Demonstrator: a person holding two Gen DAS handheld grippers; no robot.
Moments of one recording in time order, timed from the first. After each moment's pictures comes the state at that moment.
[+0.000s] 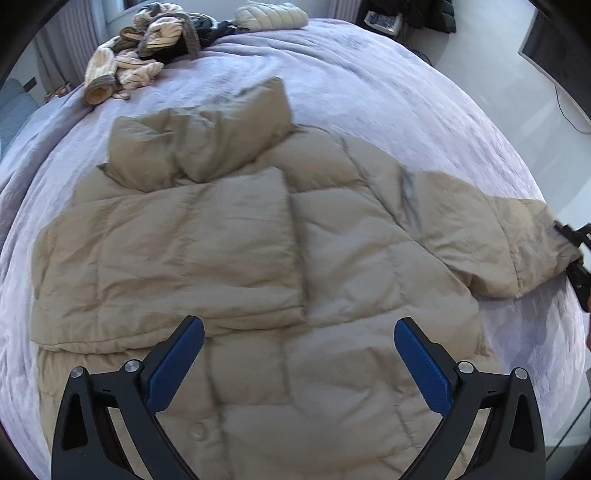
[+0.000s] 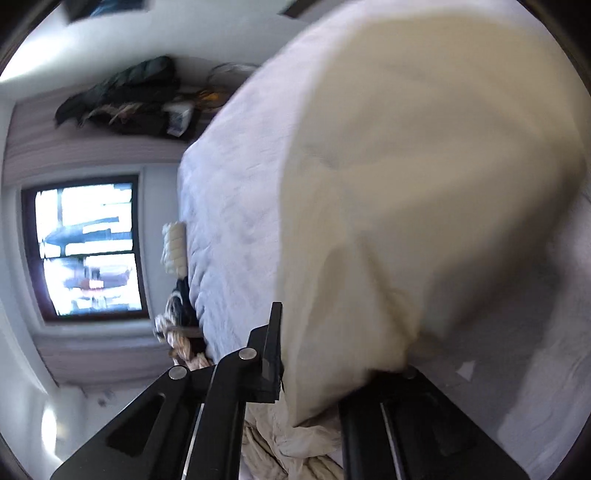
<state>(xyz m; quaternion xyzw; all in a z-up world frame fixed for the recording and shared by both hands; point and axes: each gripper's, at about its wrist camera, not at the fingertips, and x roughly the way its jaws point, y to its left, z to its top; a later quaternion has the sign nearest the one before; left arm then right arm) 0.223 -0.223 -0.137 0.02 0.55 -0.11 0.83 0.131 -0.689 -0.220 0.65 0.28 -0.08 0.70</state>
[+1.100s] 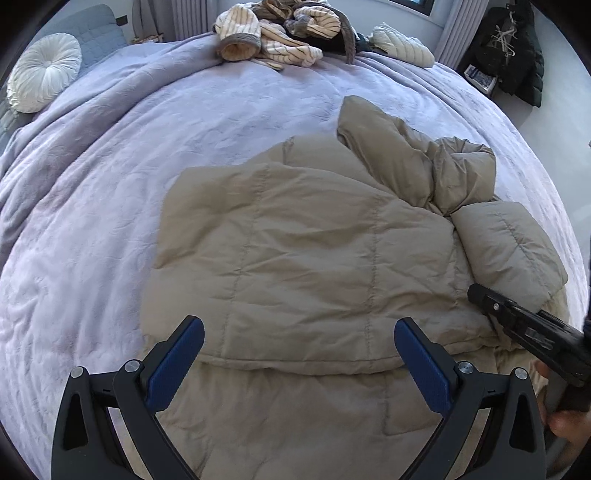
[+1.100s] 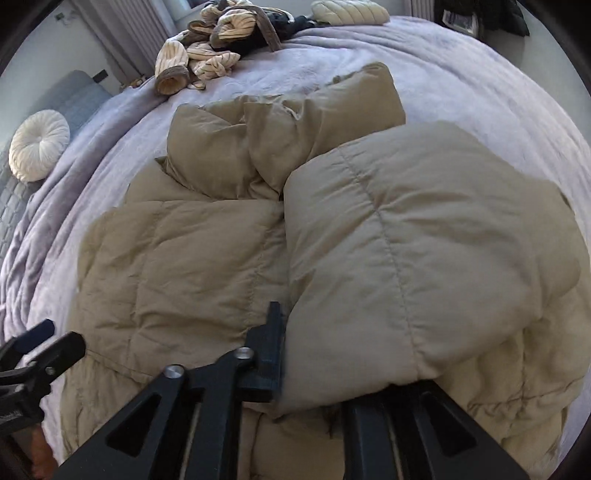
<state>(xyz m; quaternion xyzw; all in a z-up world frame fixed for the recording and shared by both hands) 0.243 -0.002 -0.163 -0.08 0.53 0.01 0.84 0.284 -0.192 -0.197 0.08 0.52 0.08 0.85</state>
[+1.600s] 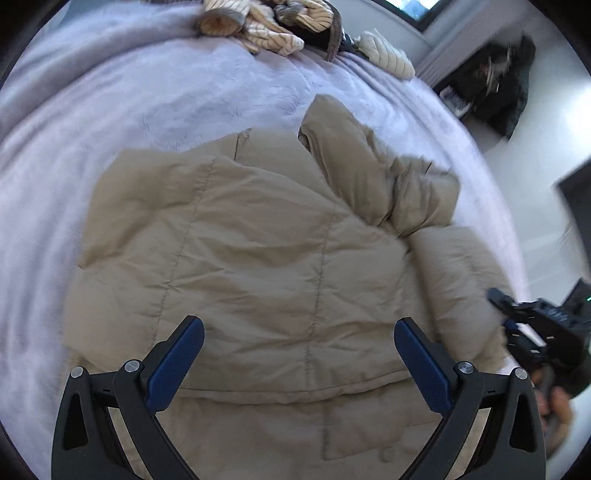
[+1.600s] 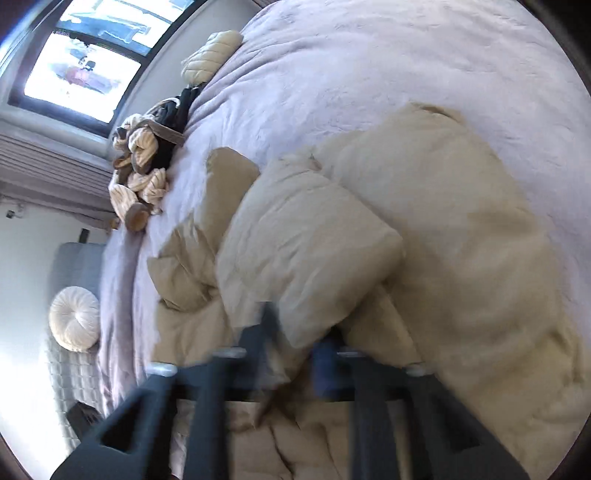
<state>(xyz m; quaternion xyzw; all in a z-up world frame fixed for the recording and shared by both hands) 0.267 0.013 -0.173 -0.22 0.53 -0.09 0.81 0.264 -0.340 -0.184 0.39 0.46 0.01 0.80</state>
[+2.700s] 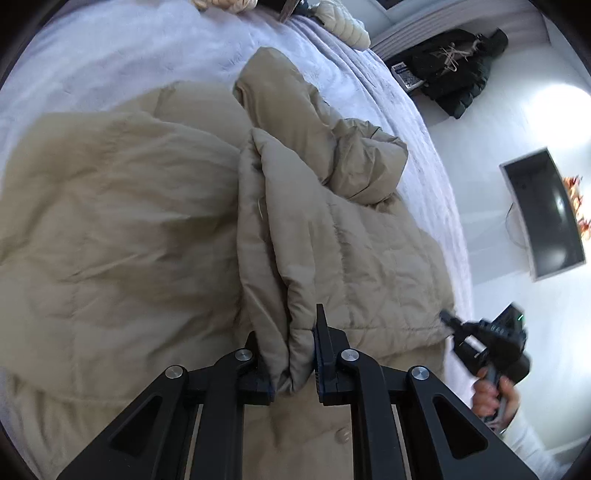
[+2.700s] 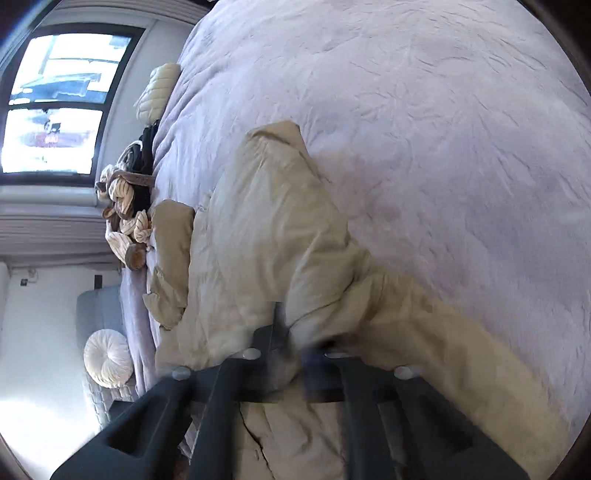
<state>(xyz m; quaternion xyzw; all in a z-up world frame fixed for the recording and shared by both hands) 0.276 -0.013 -0.192 -0.24 0.56 -0.21 0.77 0.185 -0.473 -0.209 0.49 0.47 -0.03 0.74</state>
